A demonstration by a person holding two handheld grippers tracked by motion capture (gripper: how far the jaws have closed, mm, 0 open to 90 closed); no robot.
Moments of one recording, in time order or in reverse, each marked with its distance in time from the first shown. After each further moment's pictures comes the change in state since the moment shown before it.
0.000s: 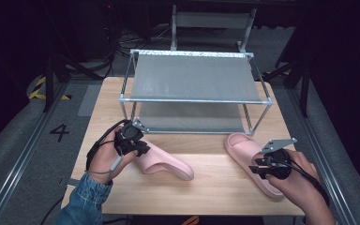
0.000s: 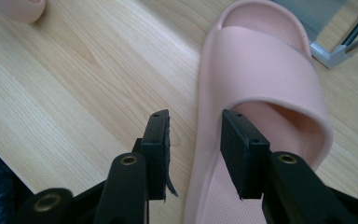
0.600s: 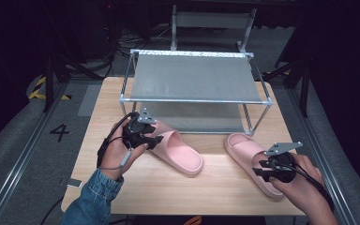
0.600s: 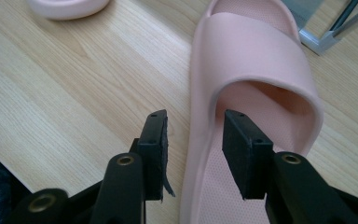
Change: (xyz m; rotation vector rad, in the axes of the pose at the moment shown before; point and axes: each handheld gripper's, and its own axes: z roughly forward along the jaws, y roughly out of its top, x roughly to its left) left arm -0.009 0.020 0.004 -0.182 0.037 0.015; right arm -0.001 -0.011 -0.004 -0.012 -0.017 0.031
